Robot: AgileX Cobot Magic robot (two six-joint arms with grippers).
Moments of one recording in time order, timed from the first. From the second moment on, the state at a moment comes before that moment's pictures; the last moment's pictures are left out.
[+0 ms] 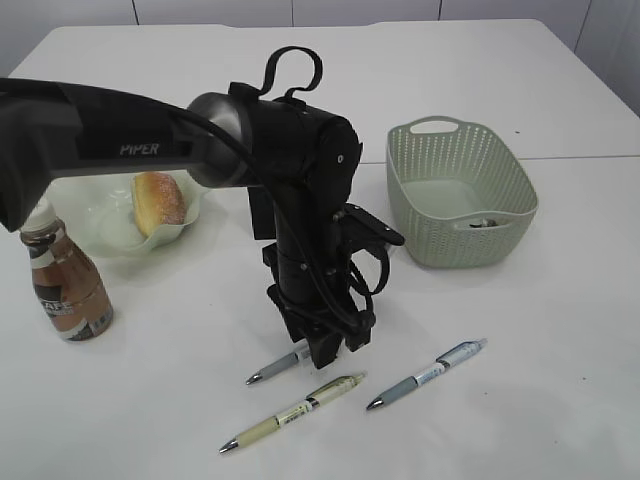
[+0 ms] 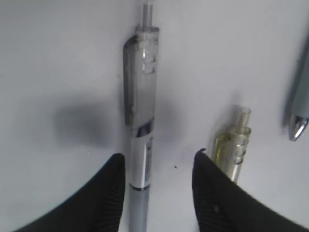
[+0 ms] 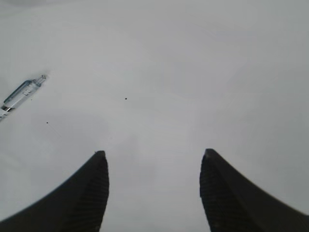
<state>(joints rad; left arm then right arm) -0.76 2.34 -1.79 -0.07 1.15 0.18 -0.04 1.45 -1.18 -0.03 1.23 0.15</state>
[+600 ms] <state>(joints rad) -0.76 2.35 -1.79 -0.05 1.15 0.18 -0.04 1.45 -1.18 -0.03 1.23 0.15</state>
